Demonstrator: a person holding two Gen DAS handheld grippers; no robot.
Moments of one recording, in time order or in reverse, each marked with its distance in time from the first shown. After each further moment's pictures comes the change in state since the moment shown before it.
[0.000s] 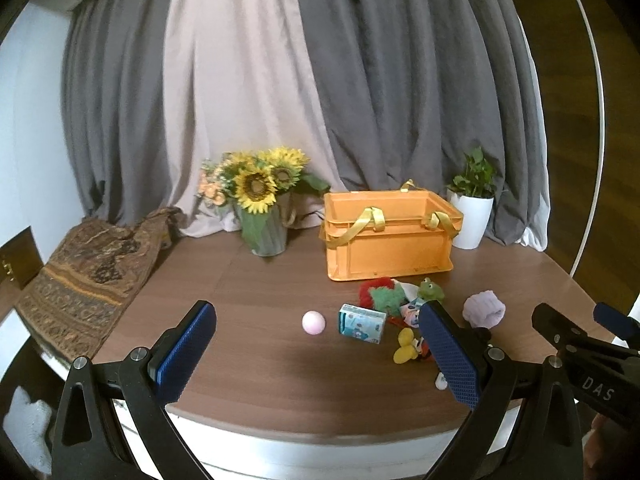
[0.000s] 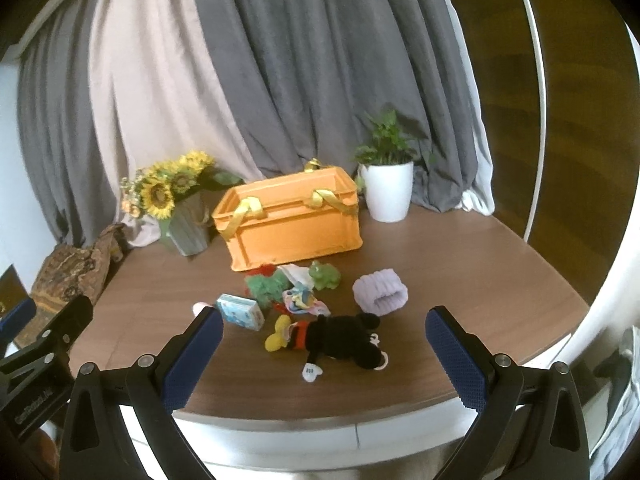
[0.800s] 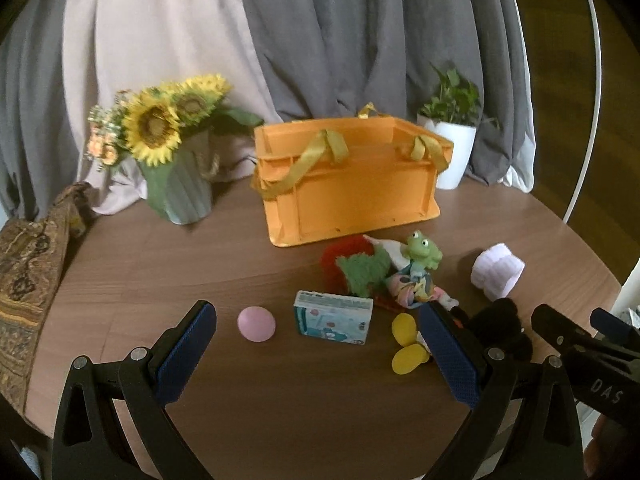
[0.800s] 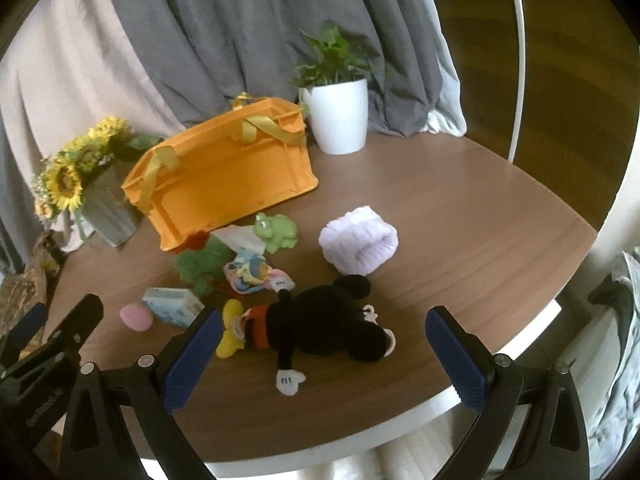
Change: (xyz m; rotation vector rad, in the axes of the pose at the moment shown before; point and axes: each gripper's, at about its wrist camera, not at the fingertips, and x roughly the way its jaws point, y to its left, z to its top) left arm 0.164 -0.020 -0.015 0.107 0.197 -0.205; right arm 0.118 -0.004 -0.018 0.167 0.183 -0.183
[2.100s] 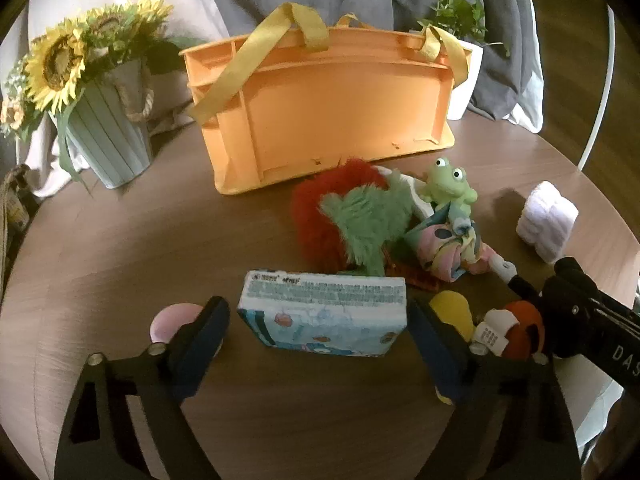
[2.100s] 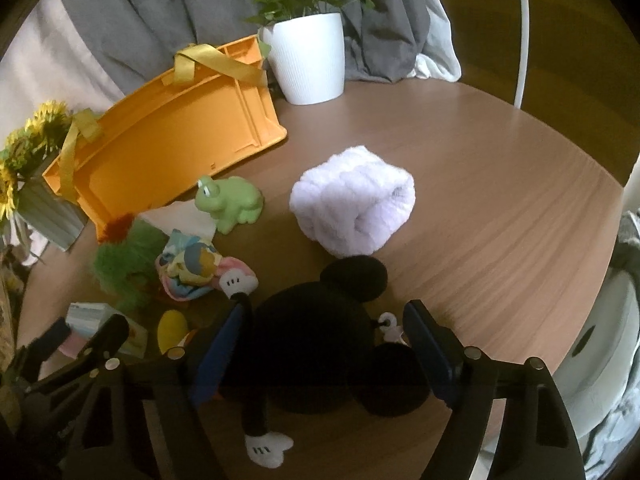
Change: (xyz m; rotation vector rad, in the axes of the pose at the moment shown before) left arm 0.123 -0.004 -0.018 0.064 0.180 -0.084; right arm 0.102 -0.004 -0.010 0.106 0.094 -0.056
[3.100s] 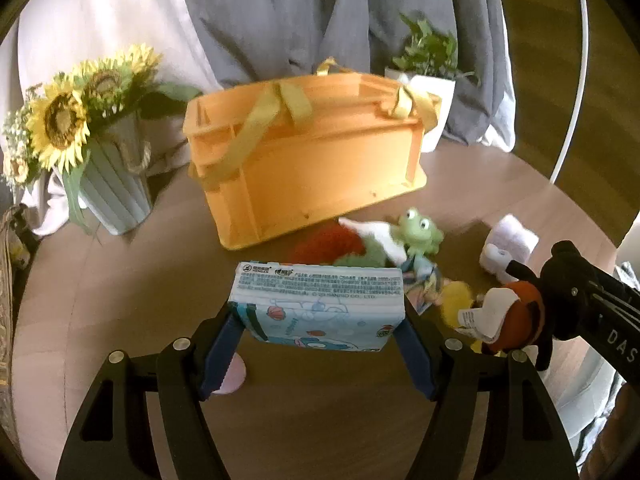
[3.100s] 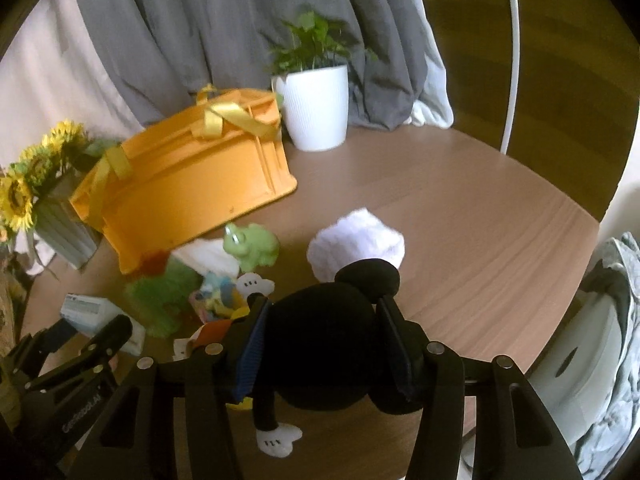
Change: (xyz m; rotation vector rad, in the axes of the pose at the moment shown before) left arm -0.053 0.006 0.034 0.058 -0.075 -0.059; right arm -0.060 0.017 0.019 -0.044 -0.133 -0.035
